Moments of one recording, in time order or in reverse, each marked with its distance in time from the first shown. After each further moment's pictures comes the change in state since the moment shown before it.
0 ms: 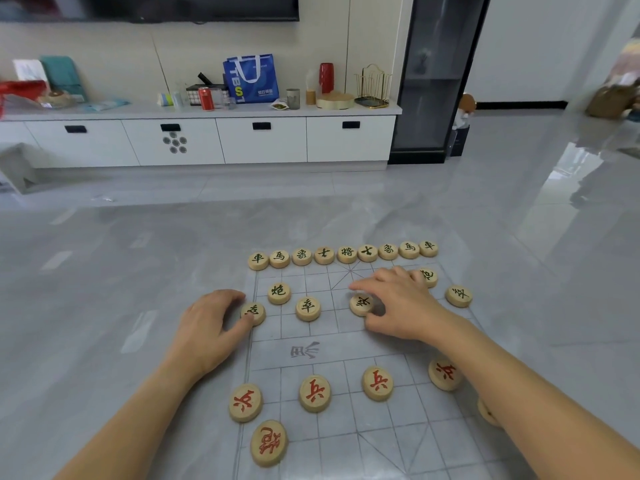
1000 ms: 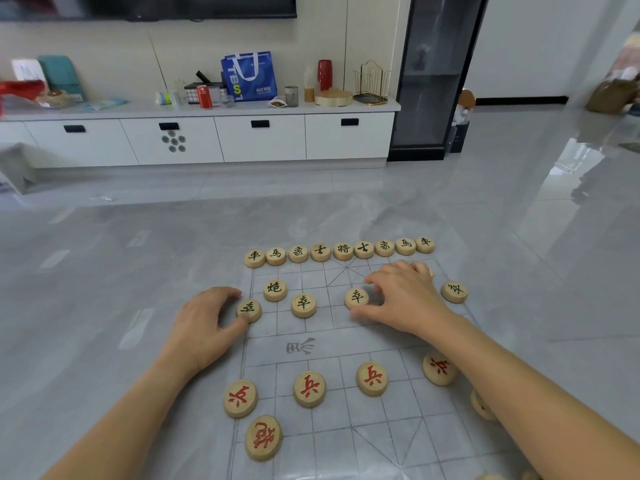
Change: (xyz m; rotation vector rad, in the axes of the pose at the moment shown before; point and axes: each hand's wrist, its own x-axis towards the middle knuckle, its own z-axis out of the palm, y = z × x) left_hand 0.000 0.005 -0.002 0.016 0.014 -0.007; right_hand -0.002 0.005 -0.002 -0.071 0.096 0.079
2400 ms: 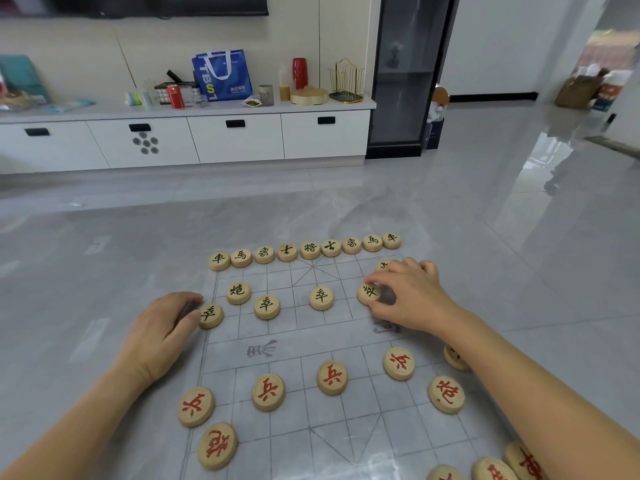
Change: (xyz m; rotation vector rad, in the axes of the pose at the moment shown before) left_hand 0.000 -0.011 0.003 -0.091 0.010 0.063; right_hand -0.025 0.062 0.001 0.062 -0.001 0.032
